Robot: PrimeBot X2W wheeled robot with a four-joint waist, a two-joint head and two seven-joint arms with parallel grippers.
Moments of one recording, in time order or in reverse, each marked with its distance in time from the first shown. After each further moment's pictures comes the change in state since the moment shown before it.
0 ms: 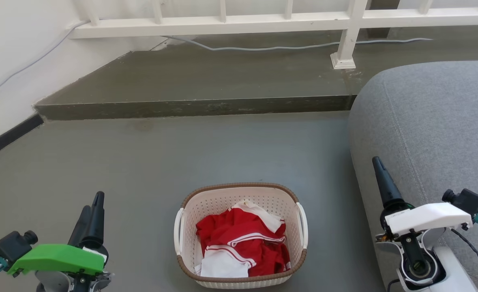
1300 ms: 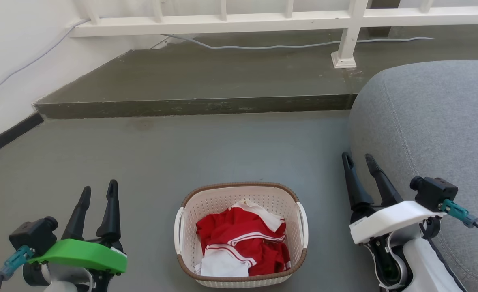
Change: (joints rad) left arm -0.014 -0.025 -0.021 -0.037 0.475 -0.001 -0.136; right arm -0.016 0.010 0.104 -0.053 -0.564 -0.052 -0.124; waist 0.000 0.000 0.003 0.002
